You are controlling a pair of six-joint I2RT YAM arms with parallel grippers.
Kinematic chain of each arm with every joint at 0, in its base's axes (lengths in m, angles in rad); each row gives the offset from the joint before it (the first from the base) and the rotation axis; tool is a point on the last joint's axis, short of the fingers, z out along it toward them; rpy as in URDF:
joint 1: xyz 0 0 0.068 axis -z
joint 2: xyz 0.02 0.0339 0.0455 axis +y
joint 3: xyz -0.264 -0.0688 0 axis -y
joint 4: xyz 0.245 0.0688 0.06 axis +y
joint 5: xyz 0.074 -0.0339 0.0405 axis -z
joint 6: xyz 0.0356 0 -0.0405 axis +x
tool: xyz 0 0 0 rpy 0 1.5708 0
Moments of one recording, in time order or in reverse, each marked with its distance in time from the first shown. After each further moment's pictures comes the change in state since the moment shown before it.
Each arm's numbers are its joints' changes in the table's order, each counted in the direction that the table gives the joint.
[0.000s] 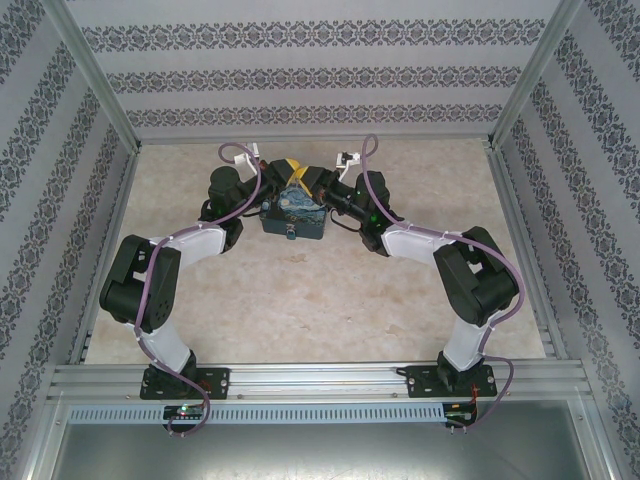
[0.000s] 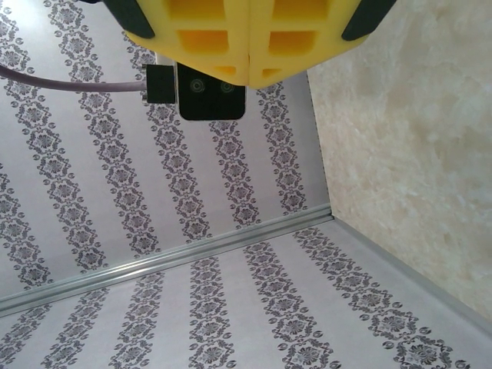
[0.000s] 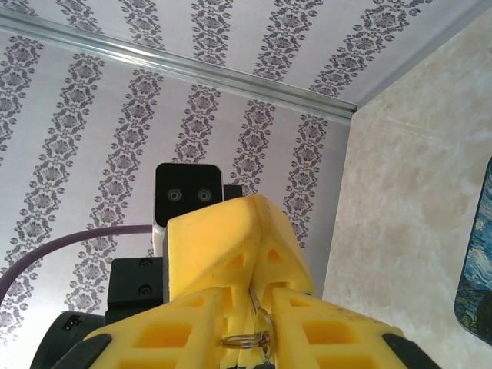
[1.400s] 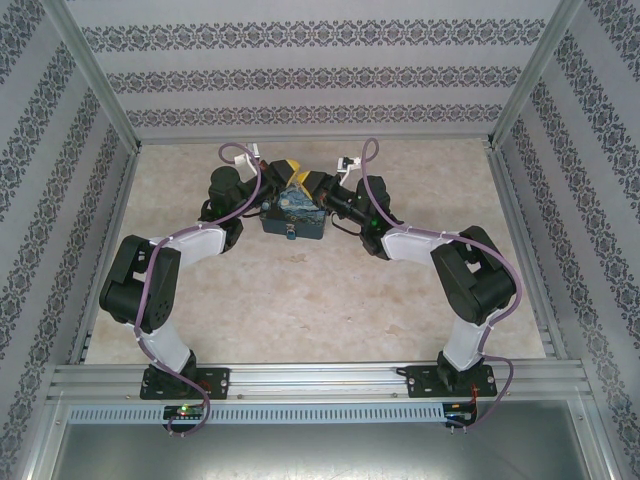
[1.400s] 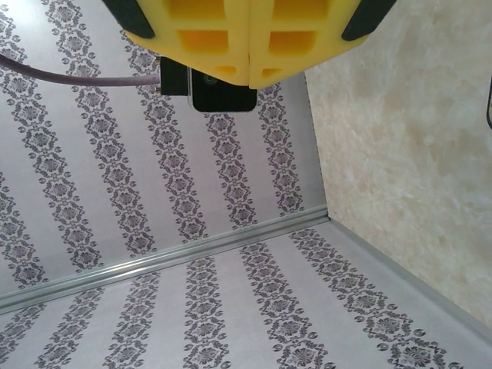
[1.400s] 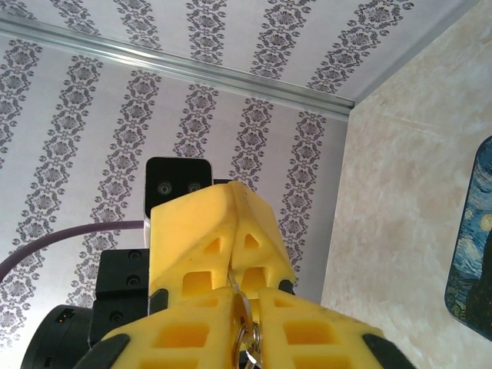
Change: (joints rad) left arm 0.000 -0.002 0.000 0.016 -0.003 0.001; right arm 0.000 0.011 -0.039 -0.053 0.000 0.021
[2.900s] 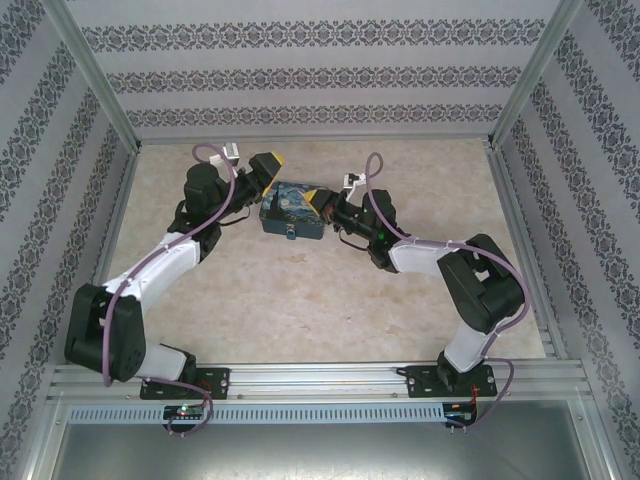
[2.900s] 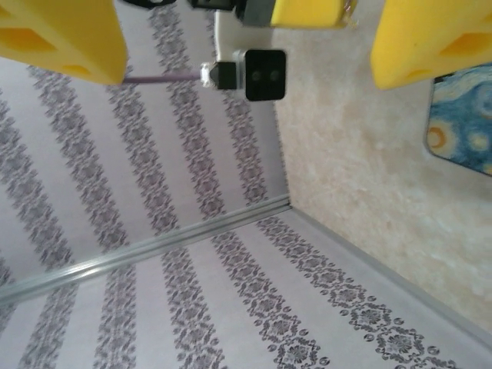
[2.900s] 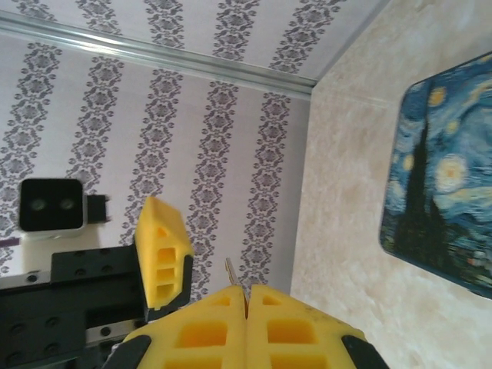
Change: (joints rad) left arm -0.034 -0.329 -0.038 0.443 -0.052 0.184; right arm 0.006 -0.079 -0.158 0.022 -0.001 -0.019
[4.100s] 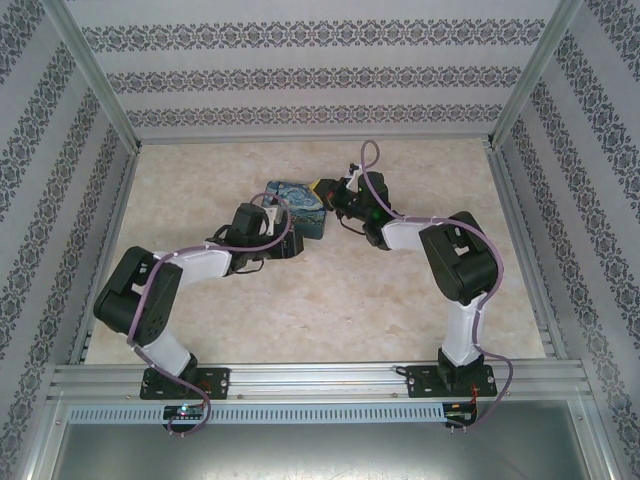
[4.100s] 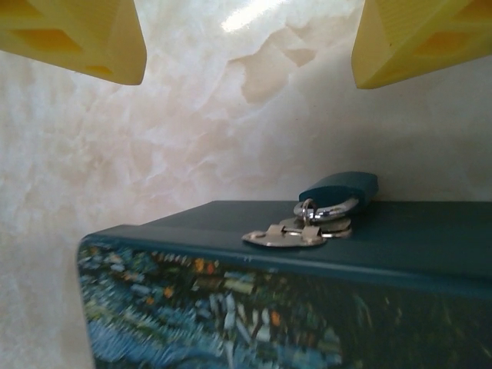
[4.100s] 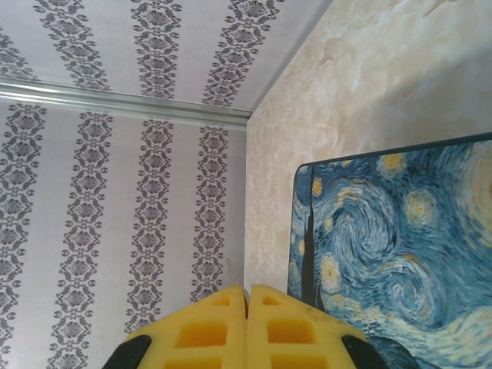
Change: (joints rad) left arm 0.158 0.270 -0.142 0.249 -0.137 0.610; right arm 0.095 0.235 0.224 0.133 -0.037 -0.033
